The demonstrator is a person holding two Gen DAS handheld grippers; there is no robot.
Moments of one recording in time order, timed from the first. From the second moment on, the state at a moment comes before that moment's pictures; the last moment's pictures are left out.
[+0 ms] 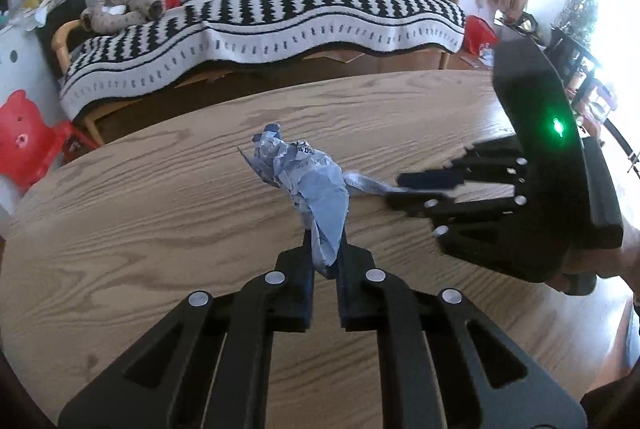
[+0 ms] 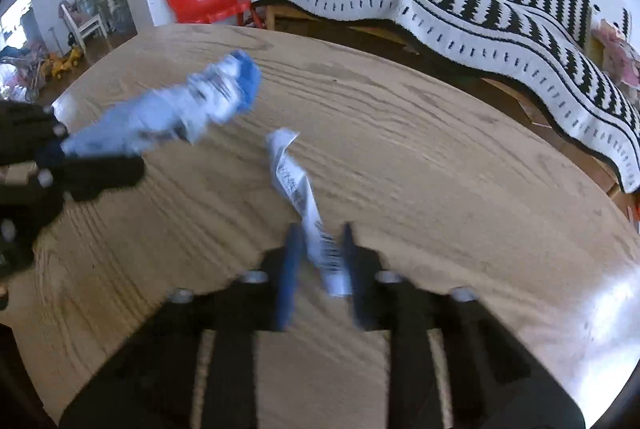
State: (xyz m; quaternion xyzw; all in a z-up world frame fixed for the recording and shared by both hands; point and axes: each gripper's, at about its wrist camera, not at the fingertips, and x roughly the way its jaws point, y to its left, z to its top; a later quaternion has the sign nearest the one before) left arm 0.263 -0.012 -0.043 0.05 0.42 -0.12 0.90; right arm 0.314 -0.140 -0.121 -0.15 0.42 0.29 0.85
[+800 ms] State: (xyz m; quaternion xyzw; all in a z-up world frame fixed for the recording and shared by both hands) left arm -0.017 -0.022 -0.010 0.03 0.40 -0.09 0.91; right arm -0.019 -0.214 -0.076 -0.04 0.43 0.24 0.87
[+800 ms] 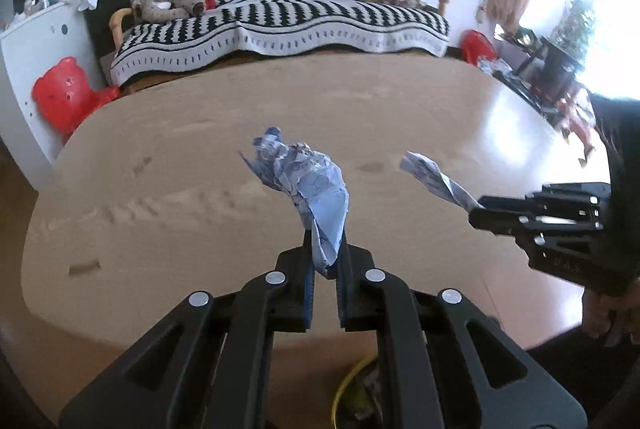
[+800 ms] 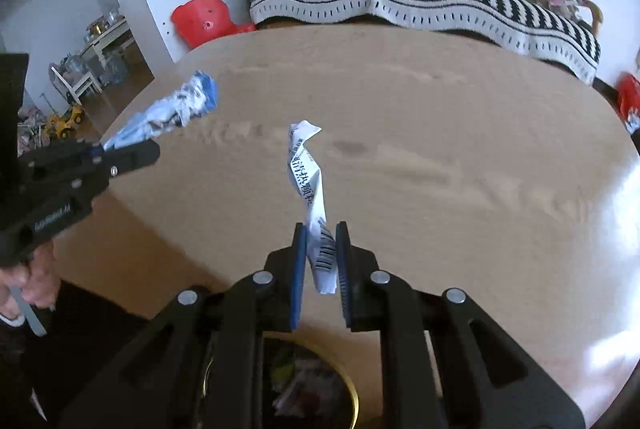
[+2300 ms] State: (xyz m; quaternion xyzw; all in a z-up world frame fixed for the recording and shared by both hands) left arm -0.154 -0.064 -0.144 -0.04 0.57 -0.18 0.80; right arm -0.182 -0.247 -0.179 0.08 0.57 0.20 0.79
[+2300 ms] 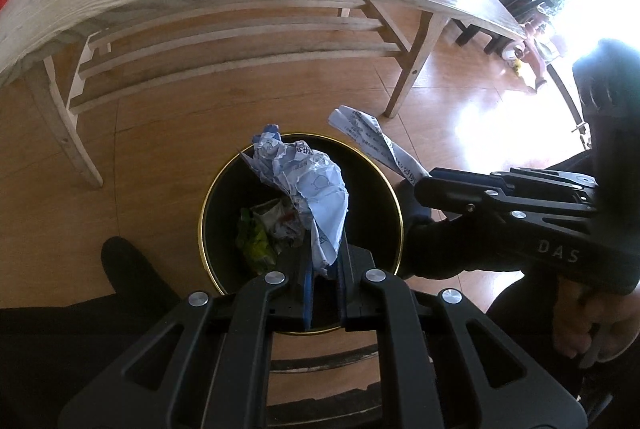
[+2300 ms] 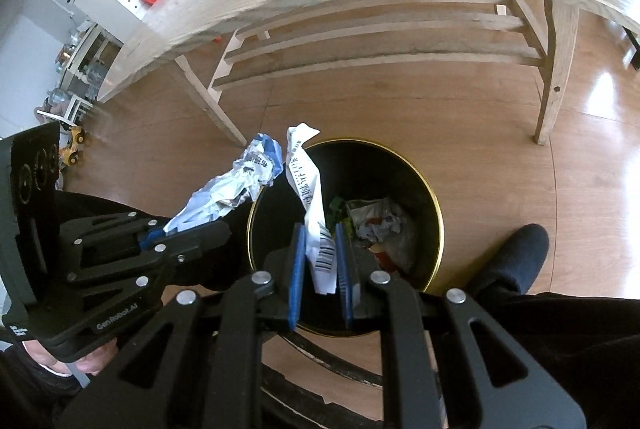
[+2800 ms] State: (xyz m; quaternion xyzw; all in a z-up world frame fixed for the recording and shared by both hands) left arm -0.151 -0.067 -0.148 -0.03 0.59 -0.18 0.79; right arm -0.176 -0.256 -0.177 0.10 0.57 0.19 0.79
